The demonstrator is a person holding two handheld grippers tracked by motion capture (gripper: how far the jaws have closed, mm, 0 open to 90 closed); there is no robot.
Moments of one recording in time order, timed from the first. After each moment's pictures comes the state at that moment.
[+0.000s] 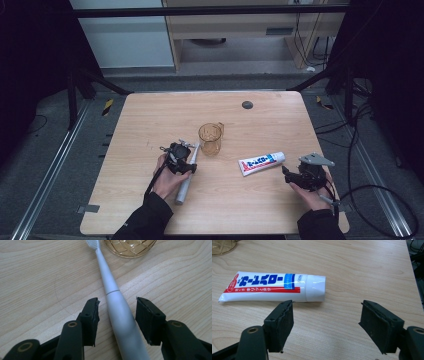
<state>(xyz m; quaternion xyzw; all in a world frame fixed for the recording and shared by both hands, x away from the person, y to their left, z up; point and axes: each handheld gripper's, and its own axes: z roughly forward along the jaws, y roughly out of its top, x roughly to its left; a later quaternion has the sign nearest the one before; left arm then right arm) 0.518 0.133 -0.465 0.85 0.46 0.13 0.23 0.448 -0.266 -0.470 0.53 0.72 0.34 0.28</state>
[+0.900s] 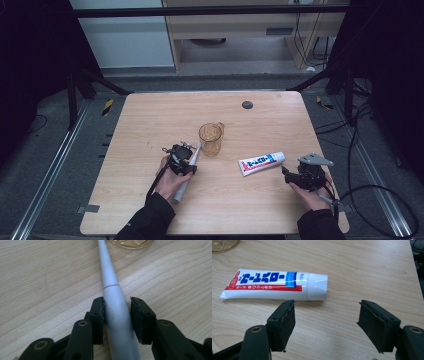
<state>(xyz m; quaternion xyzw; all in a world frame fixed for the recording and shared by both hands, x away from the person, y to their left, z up) 0.521 0.129 -0.475 0.85 0.47 0.12 0.22 0.449 -0.265 -0.471 0.52 0.73 0.34 0.28</state>
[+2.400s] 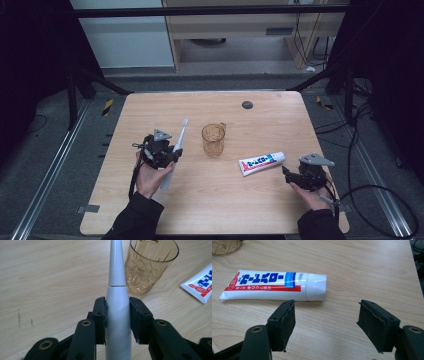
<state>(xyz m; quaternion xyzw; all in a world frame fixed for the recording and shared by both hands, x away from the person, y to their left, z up) 0.494 0.179 -0.399 0.78 0.47 0.19 0.36 0.449 -0.268 -0.473 0.52 0.73 0.34 0.28</state>
